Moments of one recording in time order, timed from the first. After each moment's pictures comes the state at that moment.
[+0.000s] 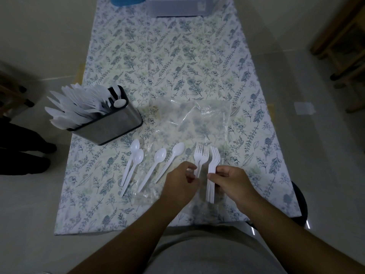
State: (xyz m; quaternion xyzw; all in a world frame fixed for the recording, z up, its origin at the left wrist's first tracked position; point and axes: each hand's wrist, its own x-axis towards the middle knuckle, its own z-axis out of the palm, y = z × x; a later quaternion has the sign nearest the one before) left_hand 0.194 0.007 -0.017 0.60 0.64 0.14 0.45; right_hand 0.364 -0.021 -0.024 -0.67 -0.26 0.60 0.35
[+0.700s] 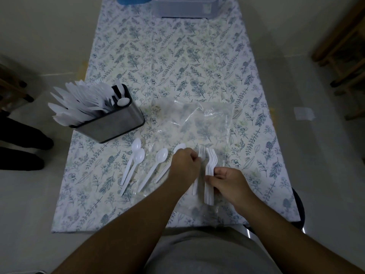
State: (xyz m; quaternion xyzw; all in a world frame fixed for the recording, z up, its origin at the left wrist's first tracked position) left_hand 0.219 0.056 -0.025 0.59 0.69 0.14 0.38; right_hand 0.356 -0.017 -0.021 -0.69 -0.29 0.59 0.31
